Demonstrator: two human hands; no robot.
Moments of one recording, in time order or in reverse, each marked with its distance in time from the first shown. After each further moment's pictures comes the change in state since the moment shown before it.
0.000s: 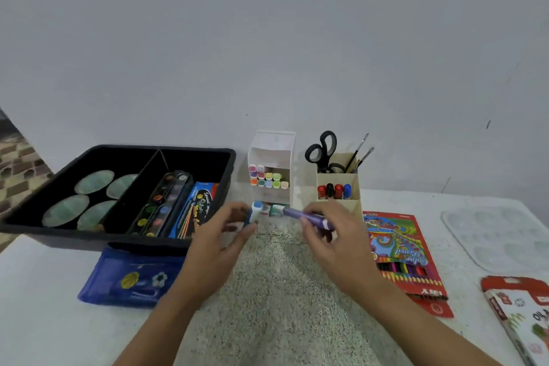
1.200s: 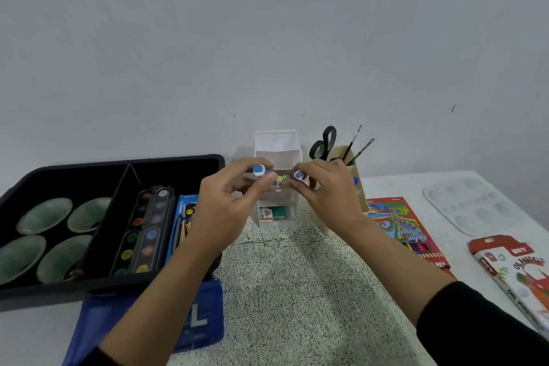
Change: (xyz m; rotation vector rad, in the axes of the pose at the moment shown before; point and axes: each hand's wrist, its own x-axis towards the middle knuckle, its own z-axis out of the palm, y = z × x) left_hand 0.090 0.001 -0.037 -0.458 -0.108 0.223; right_hand 0.082 0.025 0.055 -0.472 0.229 -0.201
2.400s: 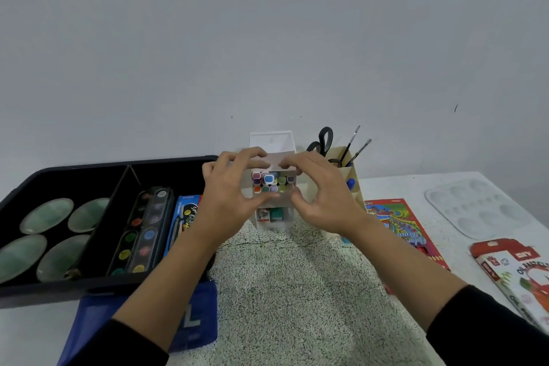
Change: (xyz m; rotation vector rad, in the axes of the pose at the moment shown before) left_hand 0.018 -0.028 0.004 0.669 -0.008 0.178; right_hand 0.013 -0.016 -0.032 0.359 -0.274 0.040
